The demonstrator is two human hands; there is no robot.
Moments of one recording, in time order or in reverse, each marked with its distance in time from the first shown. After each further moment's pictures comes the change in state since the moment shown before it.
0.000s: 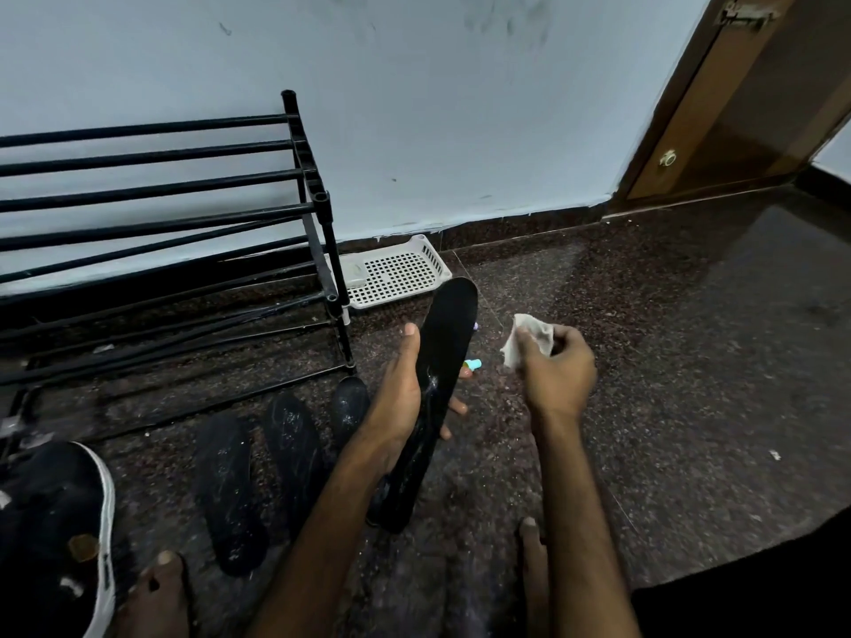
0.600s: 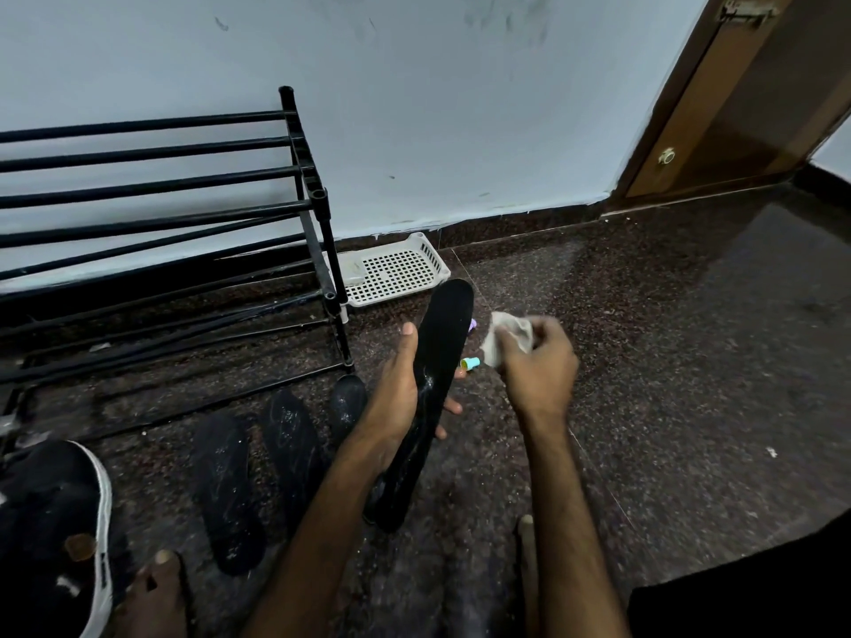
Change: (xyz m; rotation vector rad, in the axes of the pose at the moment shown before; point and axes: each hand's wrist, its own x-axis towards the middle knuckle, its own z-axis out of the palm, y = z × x) left_hand 0.003 -0.003 -0.004 0.051 0.038 -0.007; right_hand -0.011 -0.009 0.002 -0.115 -0.125 -0.119
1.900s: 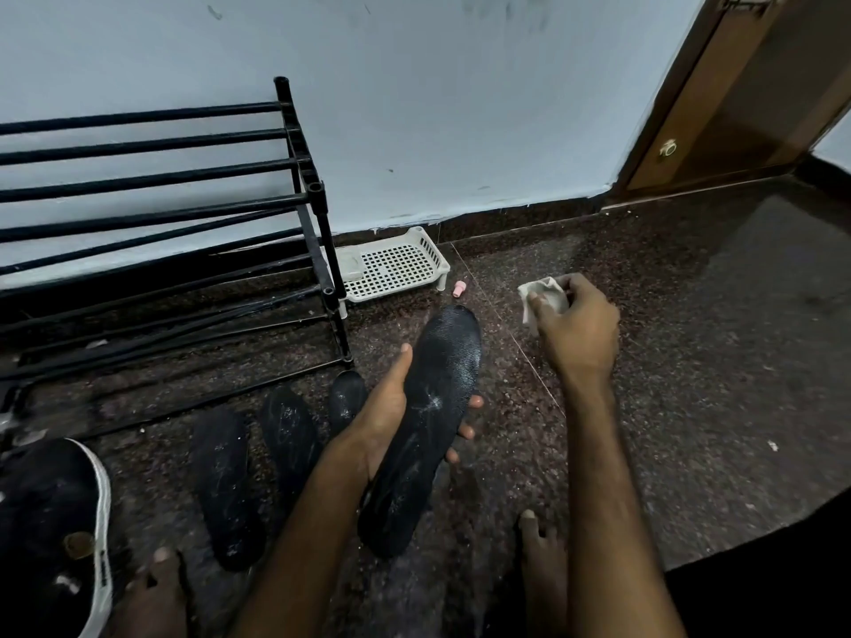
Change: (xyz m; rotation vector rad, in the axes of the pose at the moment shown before) left_hand -0.004 -0.011 -0.013 -0.391 -0.341 -0.335; right_hand 0.049 -0.005 -0.021 -0.356 0.055 -0.180
